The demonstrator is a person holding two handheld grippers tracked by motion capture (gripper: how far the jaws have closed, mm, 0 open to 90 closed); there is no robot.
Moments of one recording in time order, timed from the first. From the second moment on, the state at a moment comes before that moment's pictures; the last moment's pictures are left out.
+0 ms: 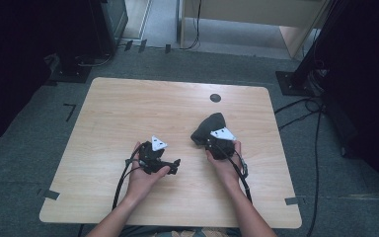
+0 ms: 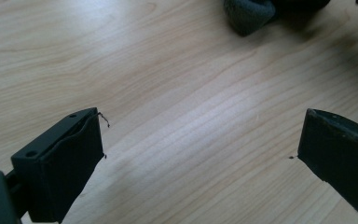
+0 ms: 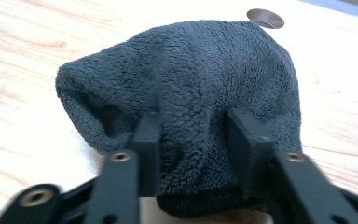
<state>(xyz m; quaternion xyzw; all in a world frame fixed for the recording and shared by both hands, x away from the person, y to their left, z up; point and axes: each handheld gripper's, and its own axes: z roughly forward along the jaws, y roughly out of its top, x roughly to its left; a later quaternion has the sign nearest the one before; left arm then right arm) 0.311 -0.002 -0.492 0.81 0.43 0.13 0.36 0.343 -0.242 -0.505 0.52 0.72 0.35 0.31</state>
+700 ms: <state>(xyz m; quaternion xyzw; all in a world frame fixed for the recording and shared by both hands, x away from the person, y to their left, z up) 0.306 -0.007 -0.496 0.82 0.39 0.13 0.39 0.305 -0.228 -0.474 0.46 0.74 0.44 0.23</state>
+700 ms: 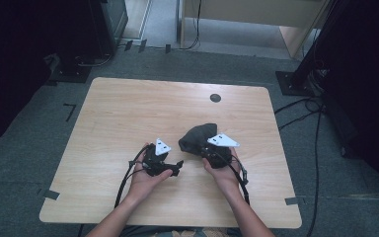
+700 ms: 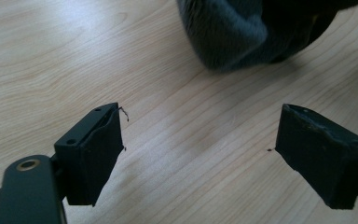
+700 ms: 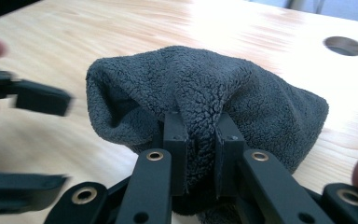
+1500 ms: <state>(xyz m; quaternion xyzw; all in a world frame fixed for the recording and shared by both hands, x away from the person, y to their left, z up) 0.300 0.037 -0.465 0.78 0.36 0.09 0.50 0.277 -0.211 -0.445 0.40 0.75 0.50 0.20</state>
